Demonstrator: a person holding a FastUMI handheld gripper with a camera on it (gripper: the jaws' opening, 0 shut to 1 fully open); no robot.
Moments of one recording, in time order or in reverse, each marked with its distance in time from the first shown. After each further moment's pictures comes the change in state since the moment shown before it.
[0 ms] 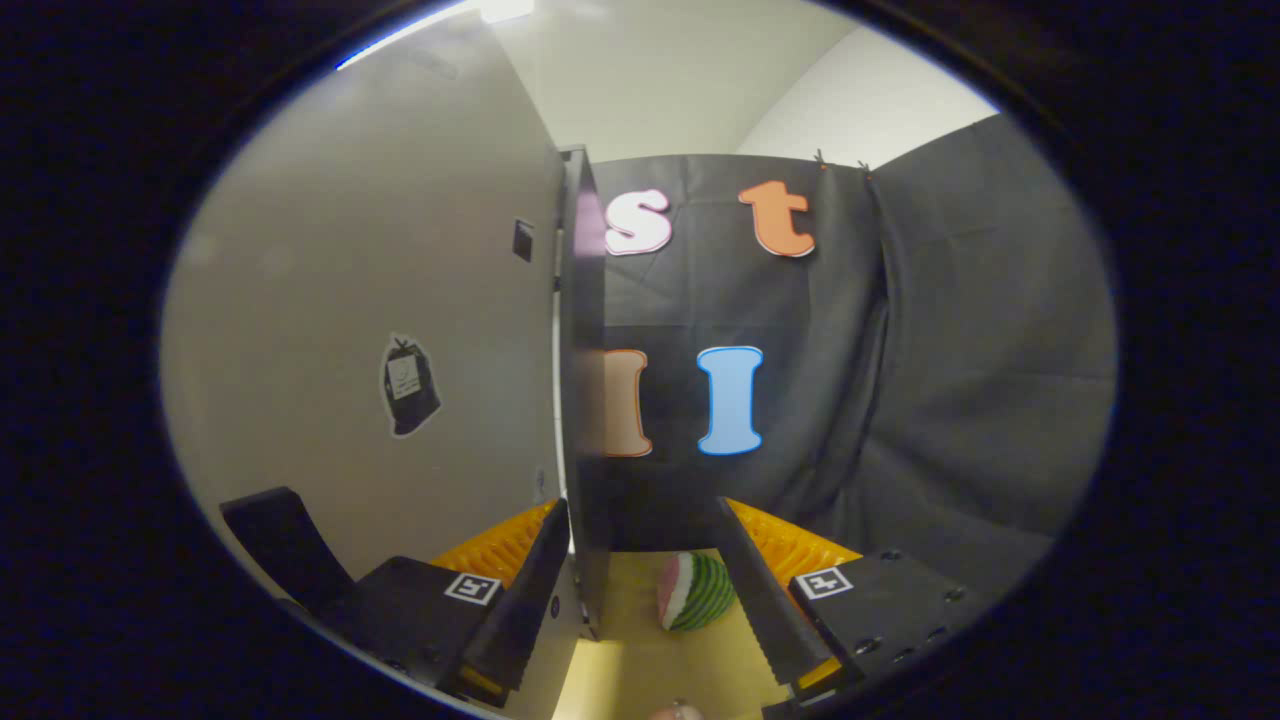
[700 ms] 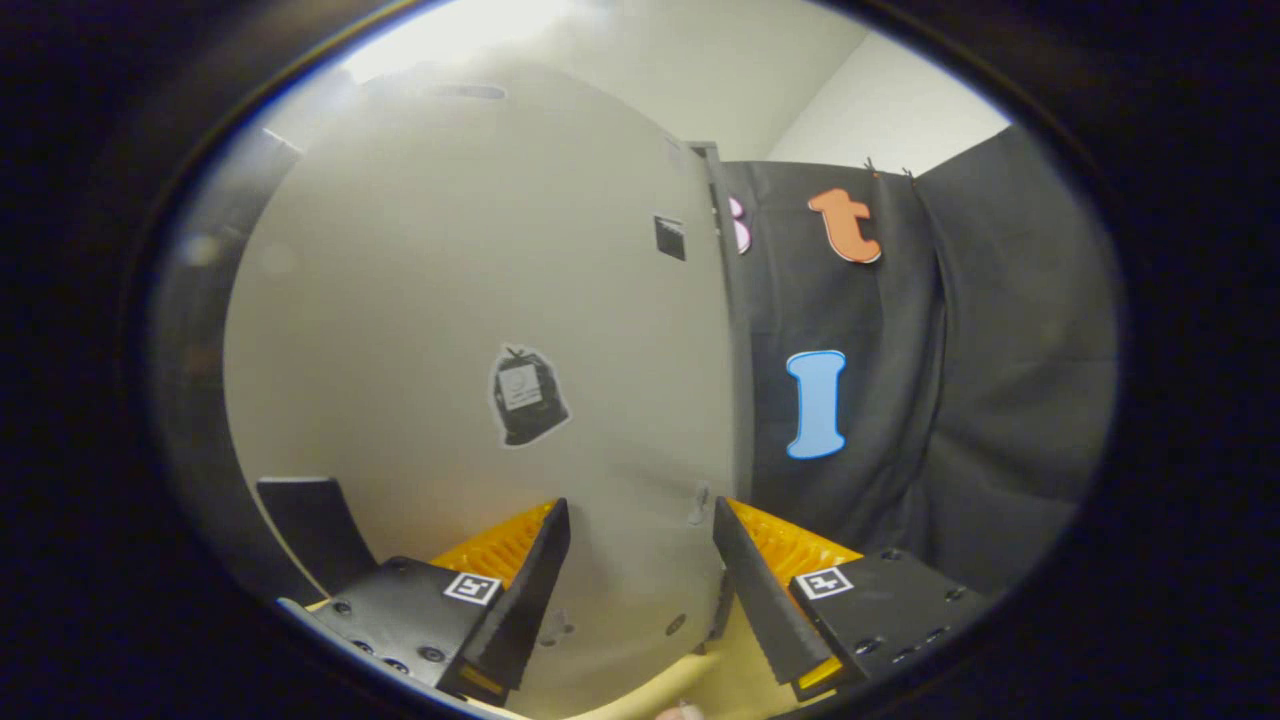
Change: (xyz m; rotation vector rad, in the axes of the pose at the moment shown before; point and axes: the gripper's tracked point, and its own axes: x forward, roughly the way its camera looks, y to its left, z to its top) arm 0.017 0.186 -0.001 0.032 -0.057 0.047
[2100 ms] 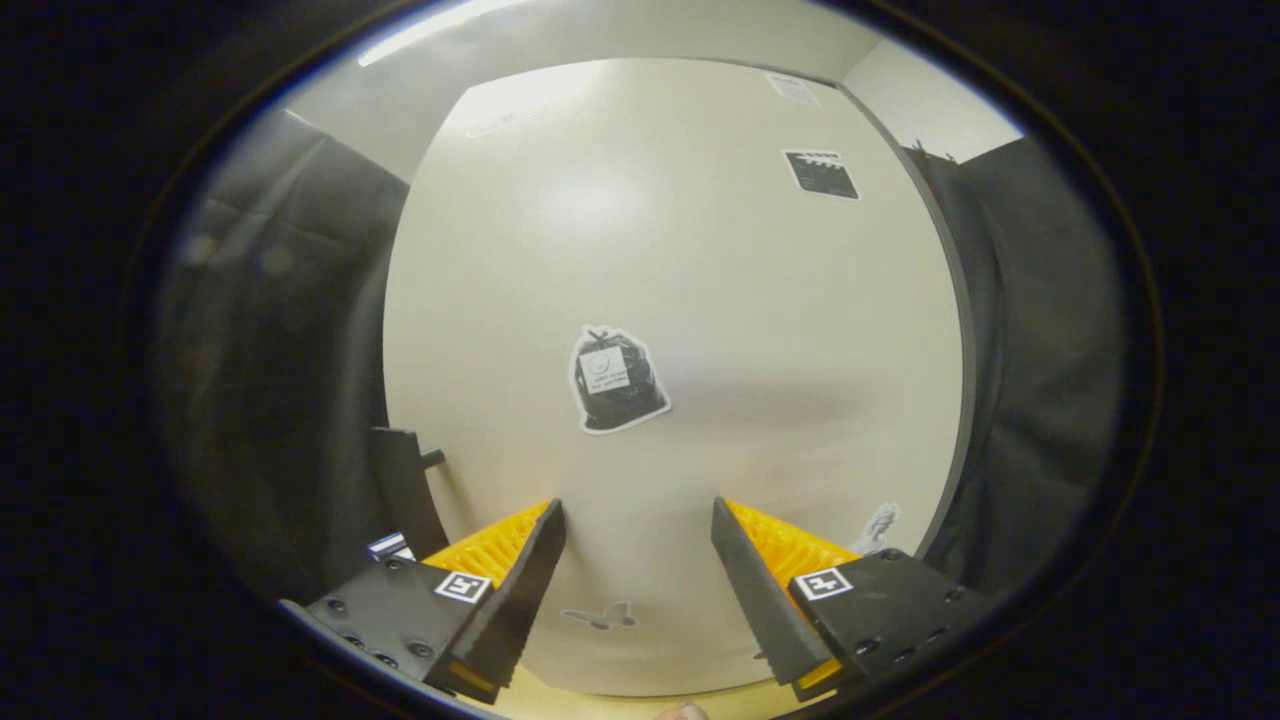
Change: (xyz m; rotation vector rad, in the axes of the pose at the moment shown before) arm 0.145 0.096 -0.022 -0.016 0.053 -0.004
